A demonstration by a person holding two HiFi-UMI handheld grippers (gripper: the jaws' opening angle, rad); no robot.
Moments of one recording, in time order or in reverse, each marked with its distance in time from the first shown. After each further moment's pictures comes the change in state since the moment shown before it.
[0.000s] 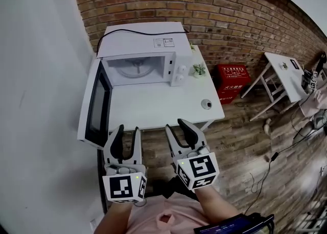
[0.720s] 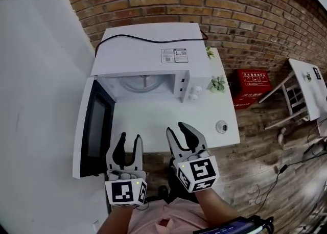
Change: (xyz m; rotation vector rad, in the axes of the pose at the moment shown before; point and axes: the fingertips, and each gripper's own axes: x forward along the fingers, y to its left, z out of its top) left arm 0.123 0.037 -0.057 0.032 0.123 0.082; right arm 0.137 -0.068 -0.025 0.113 0.062 0.090
